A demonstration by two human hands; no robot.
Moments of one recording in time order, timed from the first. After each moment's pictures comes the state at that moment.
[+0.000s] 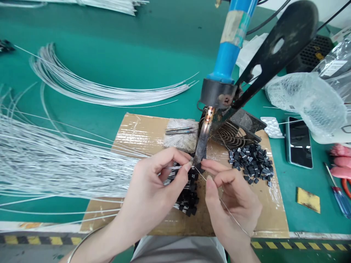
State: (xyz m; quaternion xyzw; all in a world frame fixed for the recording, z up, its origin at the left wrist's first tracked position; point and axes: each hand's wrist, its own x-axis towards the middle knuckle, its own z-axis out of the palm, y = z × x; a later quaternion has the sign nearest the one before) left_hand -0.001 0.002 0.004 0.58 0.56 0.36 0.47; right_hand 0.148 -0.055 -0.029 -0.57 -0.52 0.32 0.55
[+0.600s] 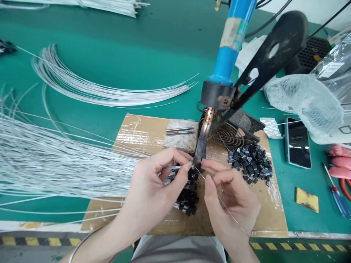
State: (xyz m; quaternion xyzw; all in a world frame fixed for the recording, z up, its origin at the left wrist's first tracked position) left_hand 0.000 0.001 0.004 0.58 0.55 0.37 0.47; right_hand 0.147 -0.054 -0.029 -0.58 -0.51 0.31 0.55
